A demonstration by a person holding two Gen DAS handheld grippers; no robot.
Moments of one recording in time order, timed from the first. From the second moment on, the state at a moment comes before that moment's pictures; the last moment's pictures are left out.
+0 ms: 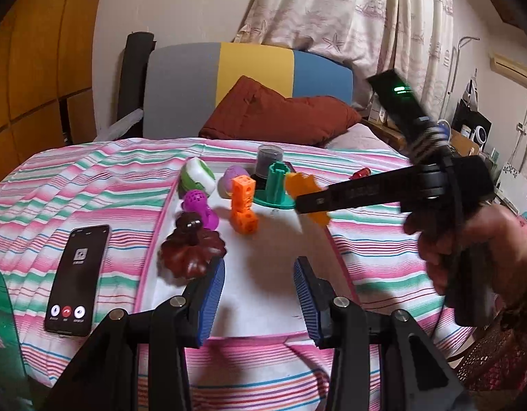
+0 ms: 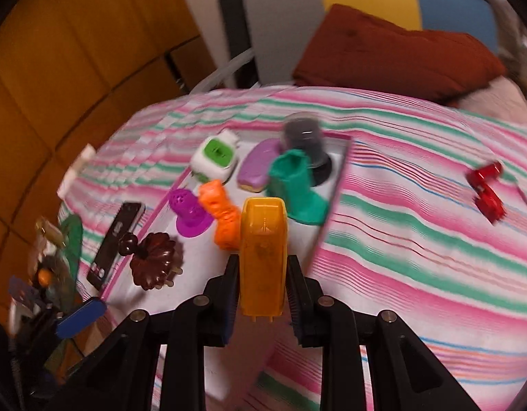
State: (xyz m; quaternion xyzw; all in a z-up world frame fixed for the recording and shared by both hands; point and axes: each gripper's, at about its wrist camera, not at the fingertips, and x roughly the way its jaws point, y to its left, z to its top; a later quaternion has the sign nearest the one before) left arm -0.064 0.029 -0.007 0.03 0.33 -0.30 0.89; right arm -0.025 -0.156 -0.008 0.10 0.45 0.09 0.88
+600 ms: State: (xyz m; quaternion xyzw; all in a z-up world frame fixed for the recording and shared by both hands) left arm -0.060 0.060 -0.011 0.00 0.35 -0.28 0.89; right arm -0.011 -0.150 -0.018 0.06 0.47 0.07 0.88
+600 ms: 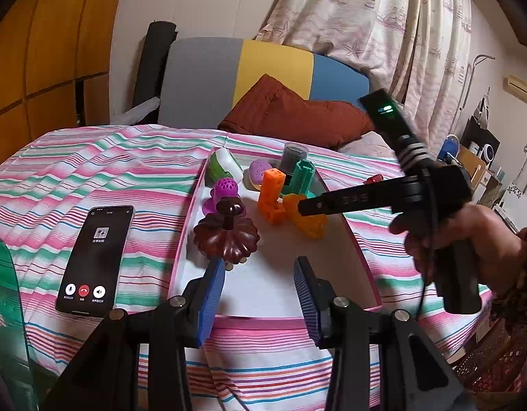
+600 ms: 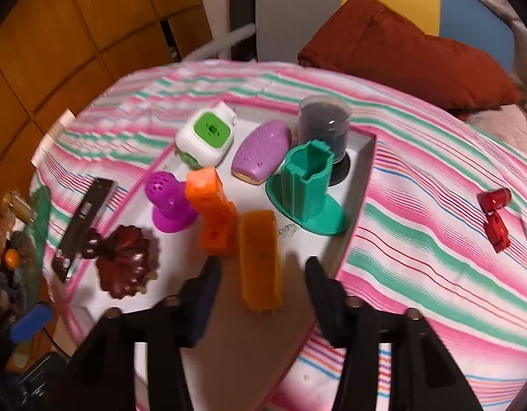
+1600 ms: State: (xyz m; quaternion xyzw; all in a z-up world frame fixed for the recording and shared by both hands) left arm -0.078 0.008 -0.012 0.04 0.37 -0.35 0.86; right arm -0.076 -0.337 -0.050 0.10 0.50 -0.17 0.84
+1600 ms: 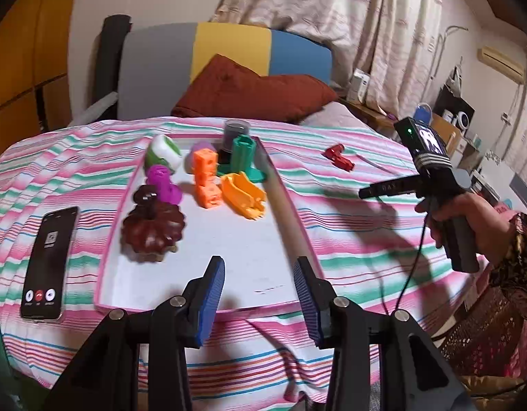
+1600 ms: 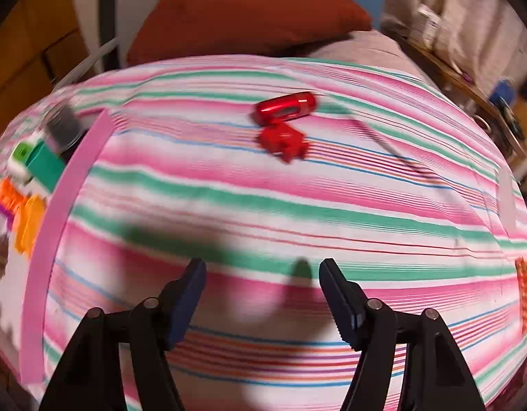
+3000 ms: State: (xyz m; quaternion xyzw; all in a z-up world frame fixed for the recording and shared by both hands) left arm 0.070 -0.330 -0.024 0.12 0.45 -0.38 0.80; right arm -0.109 -0.450 -0.059 0.37 0.48 -0.26 0.75
